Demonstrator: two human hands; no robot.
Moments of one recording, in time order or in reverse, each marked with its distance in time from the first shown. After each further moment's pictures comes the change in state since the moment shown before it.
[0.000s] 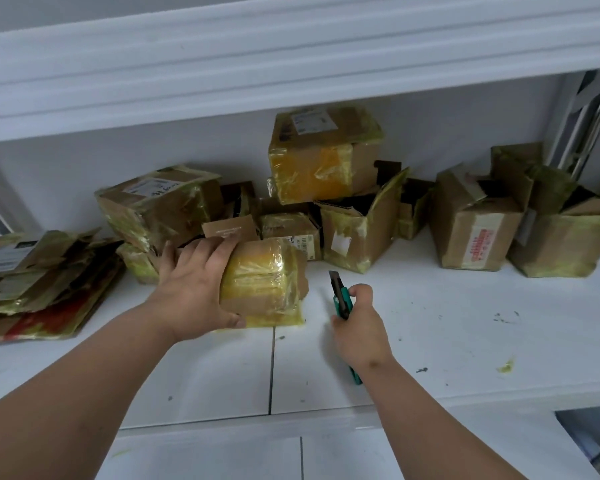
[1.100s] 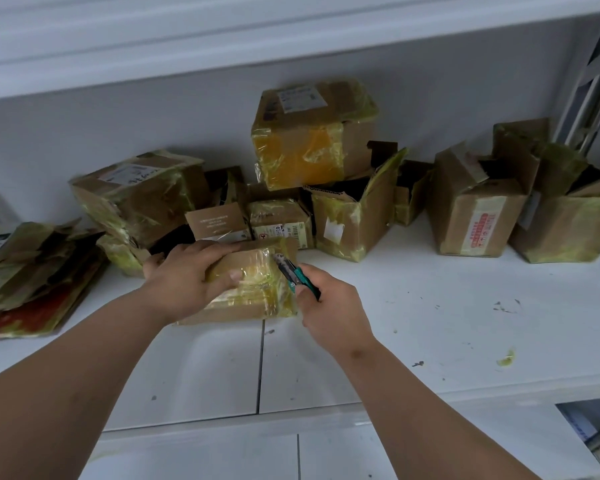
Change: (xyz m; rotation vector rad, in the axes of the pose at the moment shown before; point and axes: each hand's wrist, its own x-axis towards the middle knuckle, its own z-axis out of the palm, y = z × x) left_hand 0.027 -0.008 0.021 -0.185 -0.117 -0.086; right_hand 0.009 -0.021 0.008 0.027 -0.064 -0.219
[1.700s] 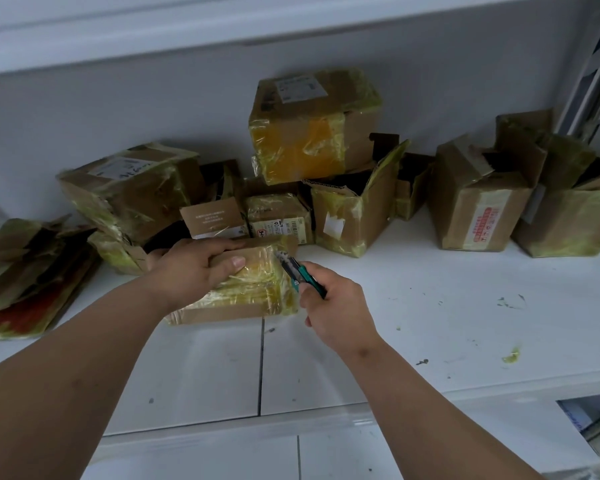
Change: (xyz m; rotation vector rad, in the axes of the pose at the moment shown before) left_hand 0.030 -0.018 0.014 -0.258 -0.034 0.056; right_hand 0.006 0.009 0.002 0.087 0.036 0.020
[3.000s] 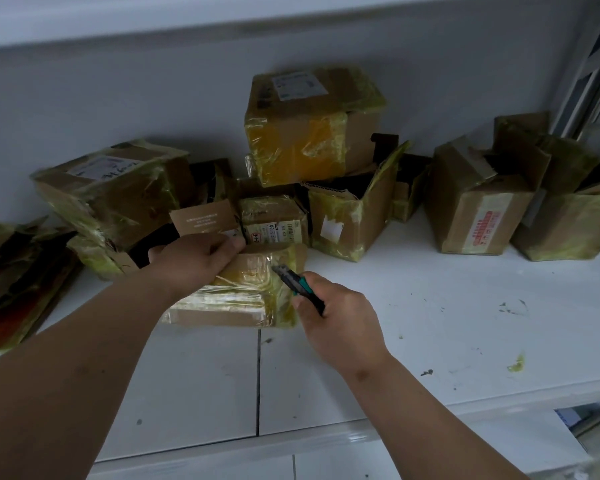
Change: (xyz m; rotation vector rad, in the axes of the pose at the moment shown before) left_hand 0.023 0.022 -0.005 0.006 -0.039 -0.118; right_hand 0.000 0.003 0.001 -0.379 0.073 -0.190
